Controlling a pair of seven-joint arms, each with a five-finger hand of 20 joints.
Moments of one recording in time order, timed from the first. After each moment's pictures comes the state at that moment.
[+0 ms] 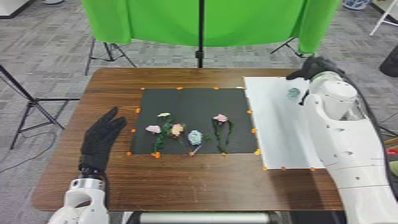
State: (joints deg) left arm 118.0 -68.8 -89.9 -110.6 52.3 8.9 15.5; right arm -65.4 -69.1 83.1 -80.2 -155.4 -23.9 23.3
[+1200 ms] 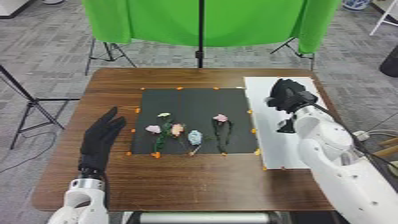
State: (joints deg) left arm 118.1 -69.0 -90.1 -110.6 52.3 8.8 15.6; right arm -83.0 -54.4 71.9 -102.1 -134.9 -8.7 18.7
